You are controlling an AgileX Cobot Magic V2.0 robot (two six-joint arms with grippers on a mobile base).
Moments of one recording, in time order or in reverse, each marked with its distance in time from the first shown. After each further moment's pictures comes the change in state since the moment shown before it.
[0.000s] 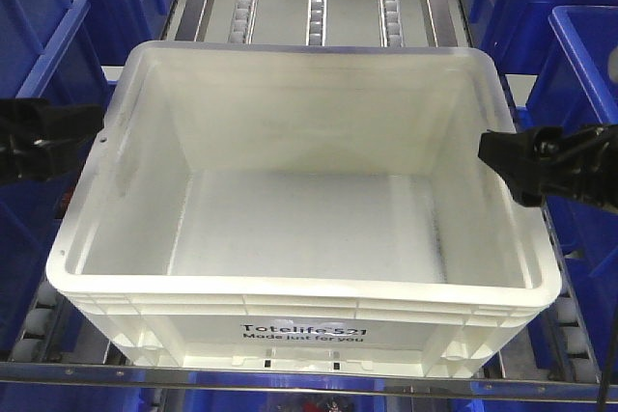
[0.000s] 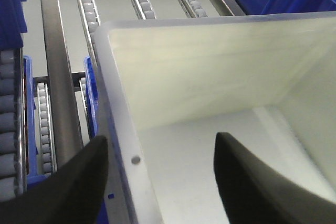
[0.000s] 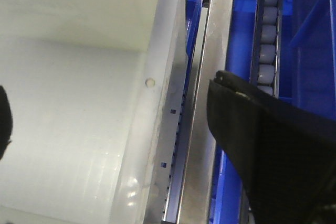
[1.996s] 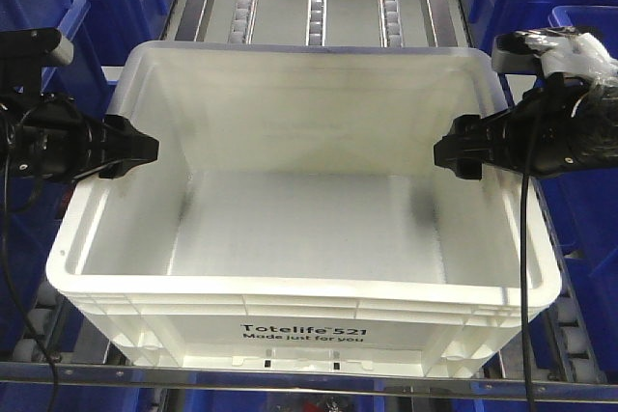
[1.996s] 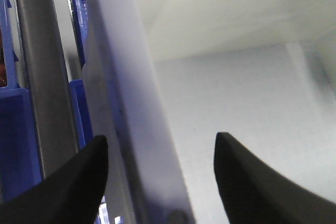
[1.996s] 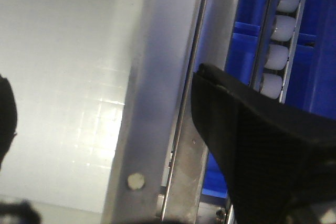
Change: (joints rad) left arm 0.000 0.371 -0.170 0.132 0.150 -0.179; right arm 0.000 0.407 -0.230 -0.079 0.156 0.056
